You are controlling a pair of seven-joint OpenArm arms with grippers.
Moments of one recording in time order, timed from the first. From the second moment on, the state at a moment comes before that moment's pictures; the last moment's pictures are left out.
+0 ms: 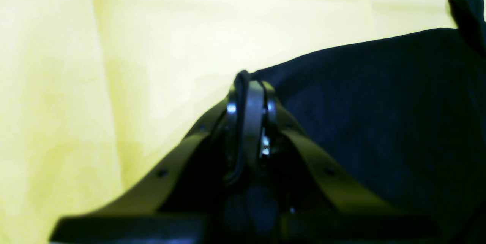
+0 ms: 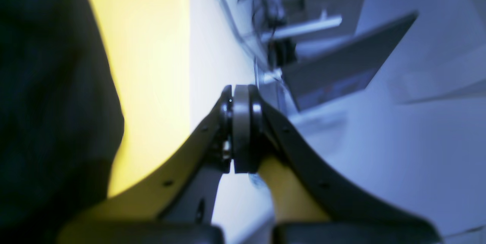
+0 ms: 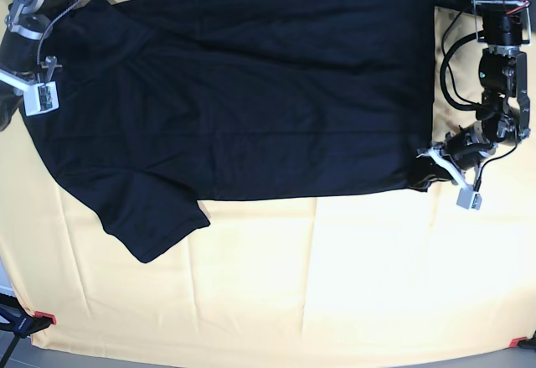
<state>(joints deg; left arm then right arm) -7.1 -32.6 -2.4 72.7 -54.4 -31.8 42.4 -38.5 38.8 1.4 128.2 -37.5 -23.3 -52.4</state>
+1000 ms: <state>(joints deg) -6.8 -32.6 -2.4 72.6 -54.0 -31.8 42.4 31.0 33.0 1.4 49.6 52.5 33.4 -55.4</state>
